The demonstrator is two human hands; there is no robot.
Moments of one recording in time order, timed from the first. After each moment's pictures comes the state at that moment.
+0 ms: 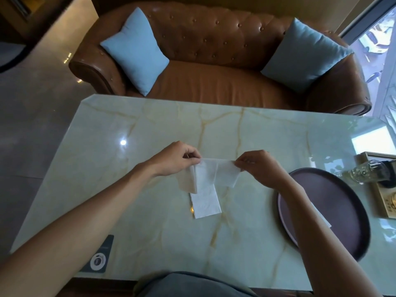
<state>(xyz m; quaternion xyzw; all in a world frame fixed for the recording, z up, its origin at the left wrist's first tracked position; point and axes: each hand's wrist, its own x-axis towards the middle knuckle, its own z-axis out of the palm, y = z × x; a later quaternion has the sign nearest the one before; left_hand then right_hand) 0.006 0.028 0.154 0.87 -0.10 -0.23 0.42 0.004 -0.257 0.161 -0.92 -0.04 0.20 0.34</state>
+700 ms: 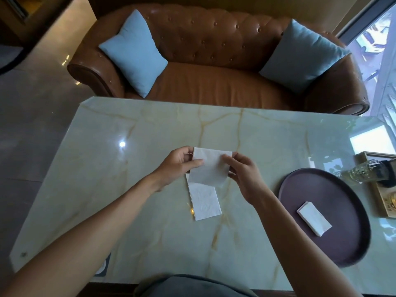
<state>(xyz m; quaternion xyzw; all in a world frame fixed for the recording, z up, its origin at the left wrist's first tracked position) -0.017 0.017 0.146 0.69 0.04 -0.24 0.68 -0.018 -0.208 0.134 -0.63 0.15 0.19 0.74</state>
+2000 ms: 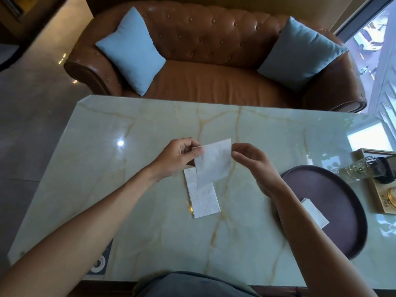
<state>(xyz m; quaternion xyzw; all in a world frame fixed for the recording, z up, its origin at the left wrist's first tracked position) -0.007 0.015 0.166 0.74 -0.03 -0.20 0.64 -0.009 -0.246 0.148 -0.71 0.06 0.17 0.68</state>
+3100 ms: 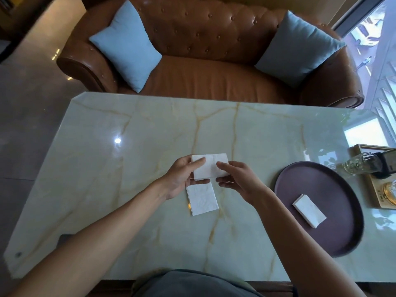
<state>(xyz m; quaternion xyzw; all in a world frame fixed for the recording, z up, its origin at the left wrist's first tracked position) -0.029 -0.015 0.109 0.53 0.16 -0.31 0.77 -0.029 -0.216 0.127 -0.66 0.21 0.31 0.65</state>
